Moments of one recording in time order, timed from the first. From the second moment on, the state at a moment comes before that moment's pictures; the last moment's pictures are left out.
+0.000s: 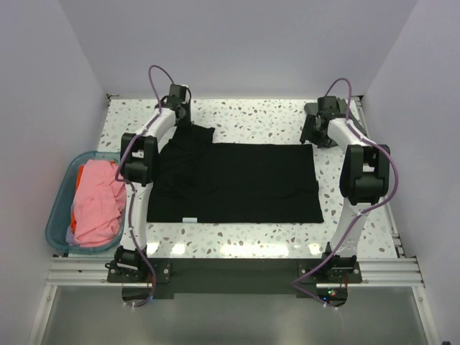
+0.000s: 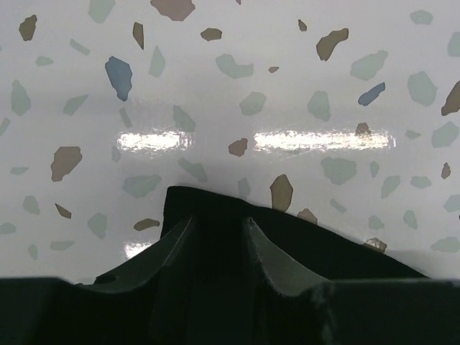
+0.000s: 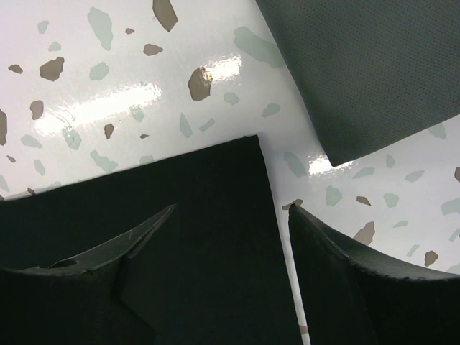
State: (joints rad) left arm -0.17 2.48 2.11 -0.49 -0.13 -0.16; right arm 0.00 2.02 1.55 -0.55 0.08 0.29
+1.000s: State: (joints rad) left arm -0.17 2.33 1.90 -0.25 -0.07 -0.18; right arm 0.00 2.15 1.63 -0.58 0.11 0.28
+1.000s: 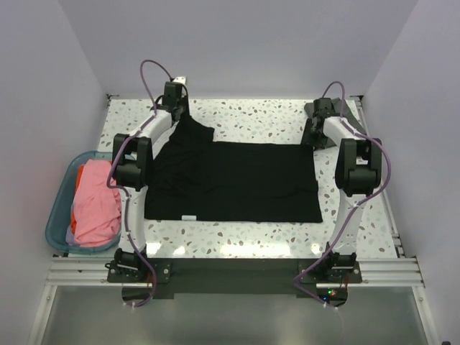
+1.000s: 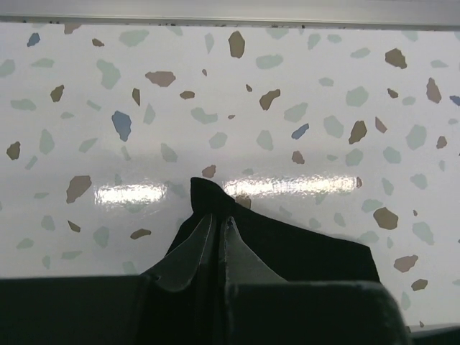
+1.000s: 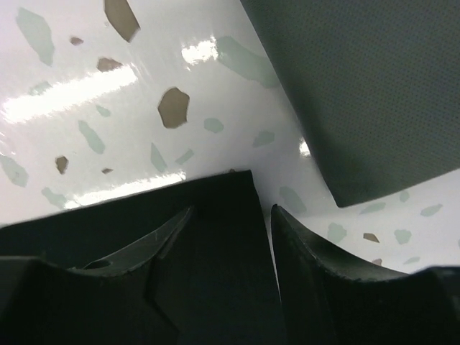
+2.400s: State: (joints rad) left arm -0.17 2.00 1.59 -0.09 -0.12 -0.32; right arm -0.03 1.96 1.41 -0.35 0.08 0.39
